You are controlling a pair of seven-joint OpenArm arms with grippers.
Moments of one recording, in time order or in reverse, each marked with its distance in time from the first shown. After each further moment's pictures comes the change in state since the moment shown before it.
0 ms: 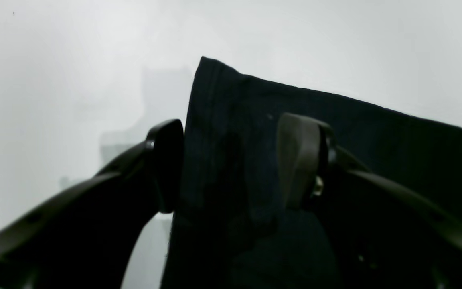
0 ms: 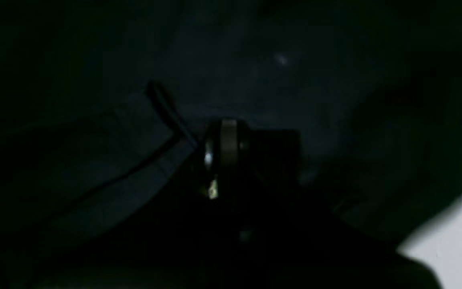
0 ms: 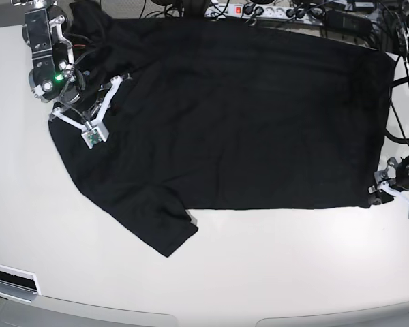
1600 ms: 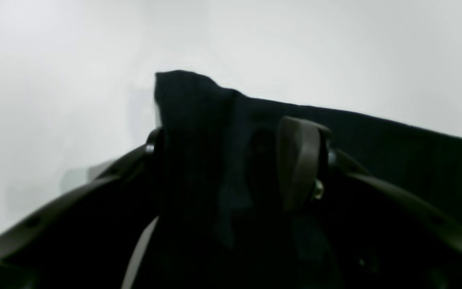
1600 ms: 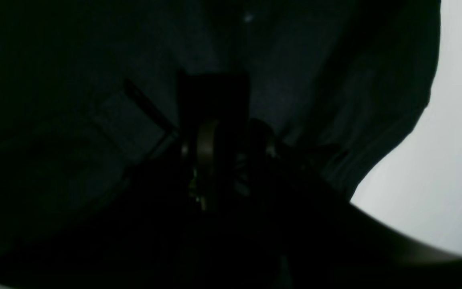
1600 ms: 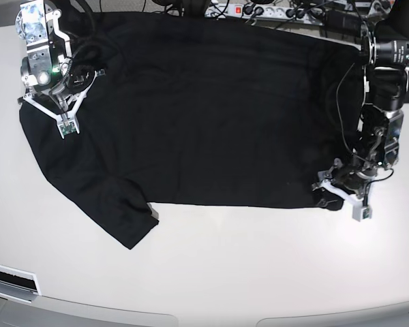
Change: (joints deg) left arm -5.4 11.8 12.0 -16.2 7.8 0.5 -20.1; right arm -3.7 1.6 0.5 4.7 -5.9 -5.1 -13.1
